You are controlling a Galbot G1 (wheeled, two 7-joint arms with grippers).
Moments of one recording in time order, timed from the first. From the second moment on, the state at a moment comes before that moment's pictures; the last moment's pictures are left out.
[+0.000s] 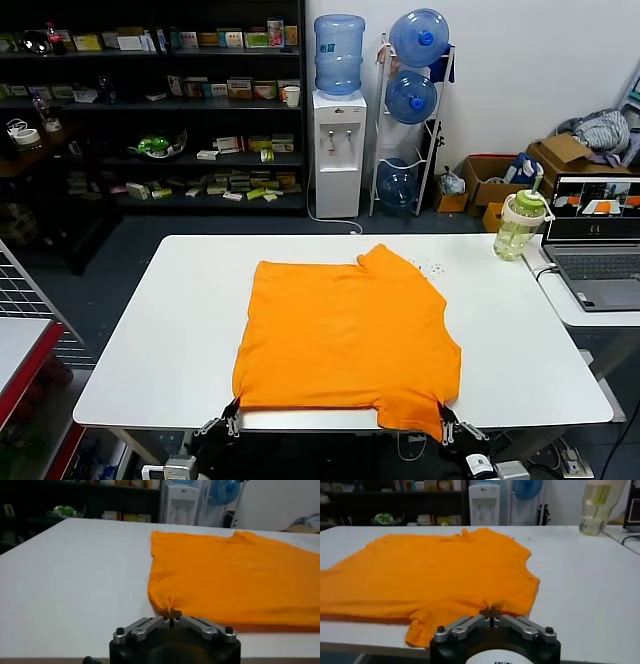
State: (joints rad) left arm 1.68 -1.13 -0.29 -2.05 -0.43 0.18 -0.32; right arm -1.86 1.17 0.49 2.17 0.37 -0.22 0.14
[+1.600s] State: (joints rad) left arm 1.22 -1.08 -0.17 -1.77 -0.48 0.18 -0.31; right arm -1.18 1.15 0.30 1.79 0.49 -0.25 0.22
